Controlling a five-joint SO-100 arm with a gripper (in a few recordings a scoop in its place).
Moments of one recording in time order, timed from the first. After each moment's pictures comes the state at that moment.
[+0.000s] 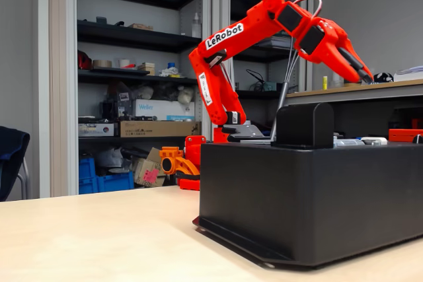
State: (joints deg) arm -19.2 123.0 103.7 62.3 92.7
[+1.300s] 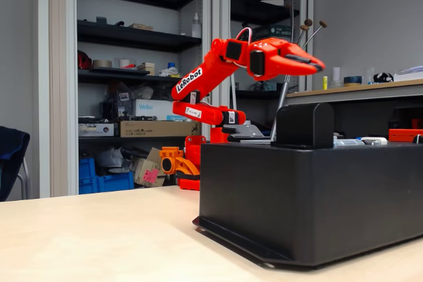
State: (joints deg) arm -7.7 171.7 144.9 45.0 103.7
